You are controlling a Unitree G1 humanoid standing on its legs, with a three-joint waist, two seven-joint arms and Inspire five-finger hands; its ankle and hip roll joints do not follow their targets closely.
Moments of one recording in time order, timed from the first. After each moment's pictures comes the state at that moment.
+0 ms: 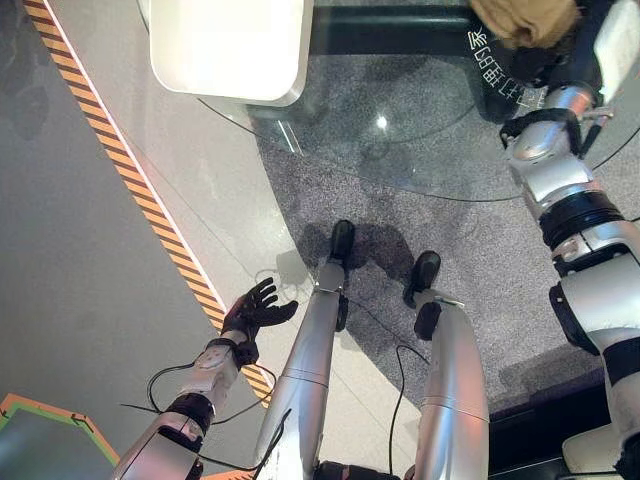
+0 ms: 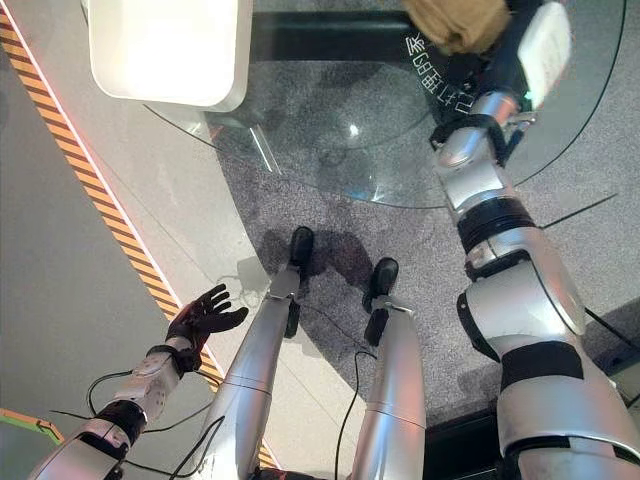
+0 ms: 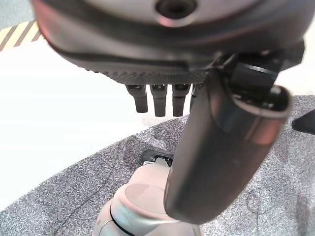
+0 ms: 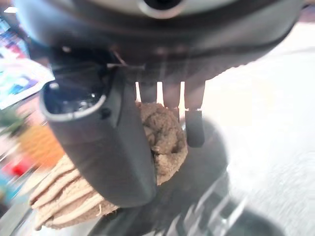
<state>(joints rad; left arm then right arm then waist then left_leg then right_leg) -0.39 0.38 -0.39 0.94 -0.76 -0.18 -0.08 -1.37 -0.65 0.55 1.13 0.27 0.03 -0.79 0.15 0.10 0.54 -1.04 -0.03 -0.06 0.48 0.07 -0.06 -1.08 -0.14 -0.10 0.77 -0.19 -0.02</state>
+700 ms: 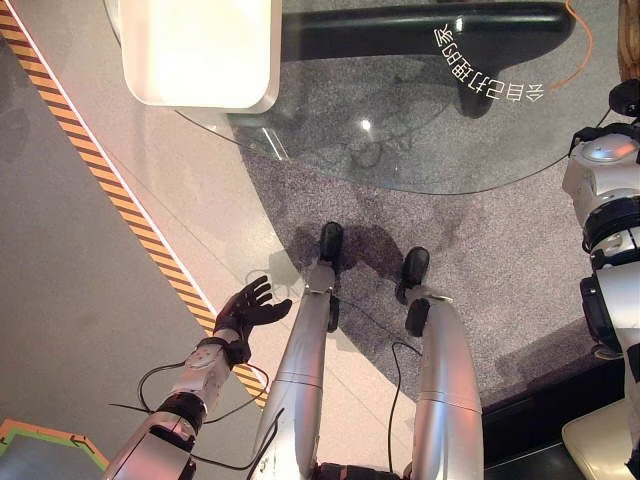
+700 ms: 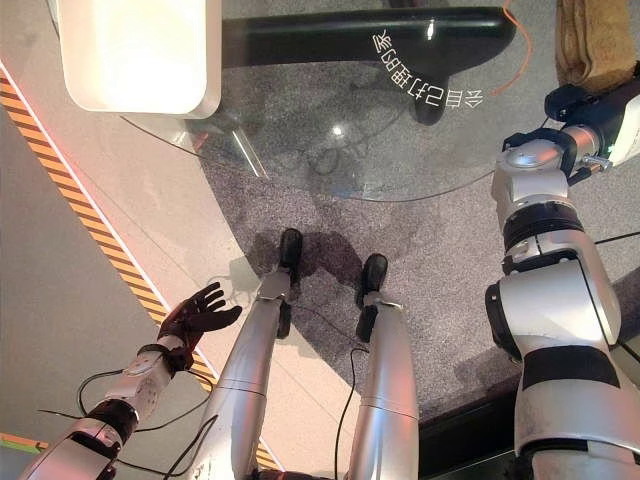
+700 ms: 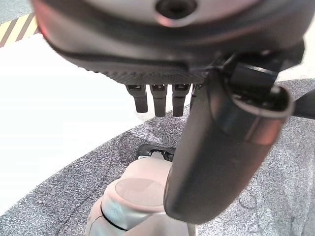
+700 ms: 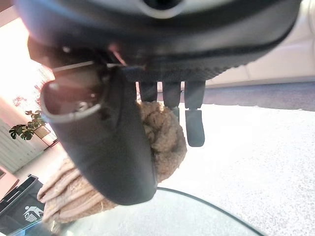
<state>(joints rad) -0.39 0.41 -0.39 0.94 -0.77 -0.18 -0.10 -1.37 -0.71 0.44 1.28 0.47 0.04 -0.87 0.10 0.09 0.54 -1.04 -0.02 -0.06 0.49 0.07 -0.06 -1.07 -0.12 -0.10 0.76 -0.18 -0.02</state>
